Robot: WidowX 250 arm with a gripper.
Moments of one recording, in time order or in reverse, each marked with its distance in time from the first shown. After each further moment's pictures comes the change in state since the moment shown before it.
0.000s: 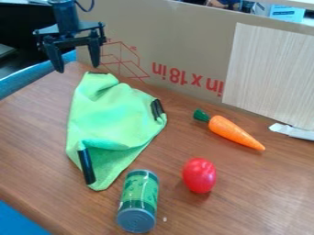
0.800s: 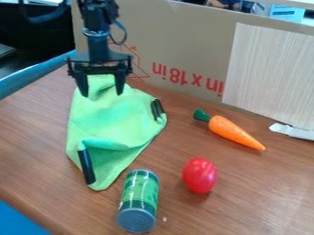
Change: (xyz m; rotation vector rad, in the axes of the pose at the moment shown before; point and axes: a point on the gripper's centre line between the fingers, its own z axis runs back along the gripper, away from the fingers) arm -0.025 -0.034 -0.041 0.070 -0.003 -0.088
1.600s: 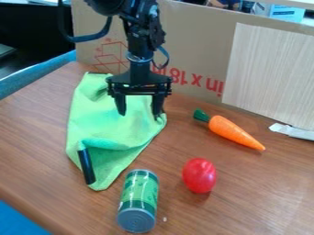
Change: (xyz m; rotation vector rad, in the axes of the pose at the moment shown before) arm -0.030 -0.060 -0.017 -0.015 -0.070 -0.064
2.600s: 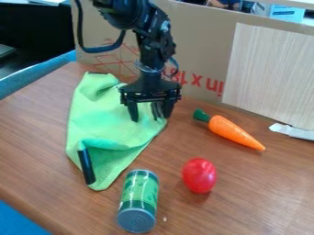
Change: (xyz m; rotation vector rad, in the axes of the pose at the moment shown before) arm 0.006 -0.018 -0.023 -0.015 -0.021 0.074
